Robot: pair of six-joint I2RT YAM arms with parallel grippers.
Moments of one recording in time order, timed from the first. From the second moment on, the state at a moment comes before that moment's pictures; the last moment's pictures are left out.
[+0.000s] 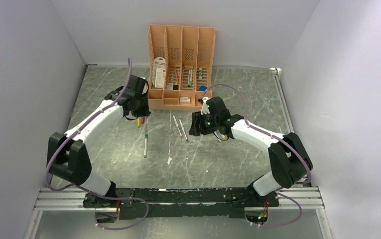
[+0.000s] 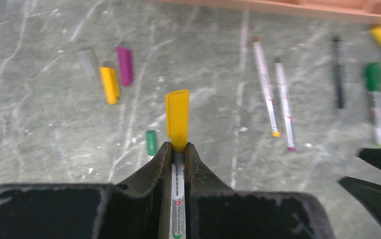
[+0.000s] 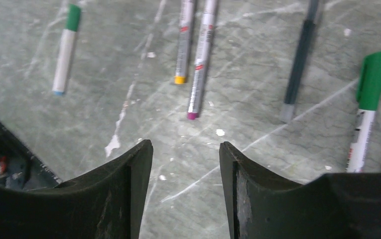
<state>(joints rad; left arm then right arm) -0.40 1.54 1.22 -0.66 -0.10 -0.43 0.58 1.52 0.90 -0.20 -0.25 0.34</state>
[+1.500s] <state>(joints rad) -0.61 1.29 0.87 0.27 0.42 -0.84 0.58 1.26 0.78 0.26 -0.58 0.57</state>
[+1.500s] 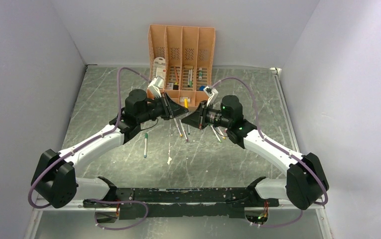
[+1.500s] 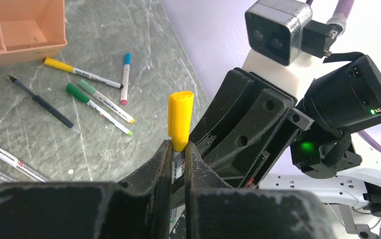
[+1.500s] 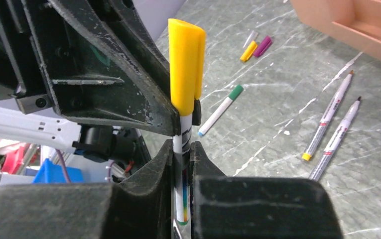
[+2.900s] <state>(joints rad) -0.63 1.37 0.93 0.28 0.35 -0.78 0.59 1.26 0.74 0.27 -0.59 0.57</state>
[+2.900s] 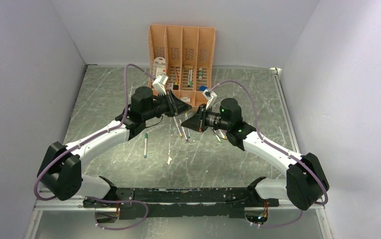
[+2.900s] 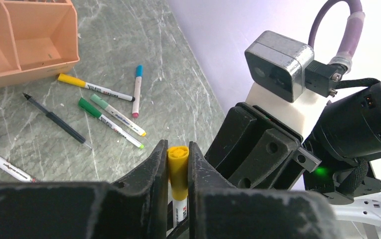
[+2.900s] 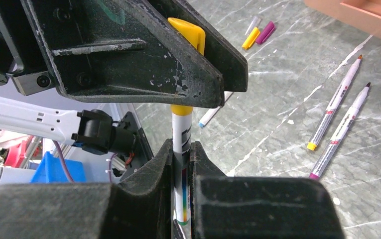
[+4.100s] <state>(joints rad) -0.65 1.47 1.09 0.05 0.26 -0.63 0.59 1.29 0.75 0.23 -0.50 0.58</state>
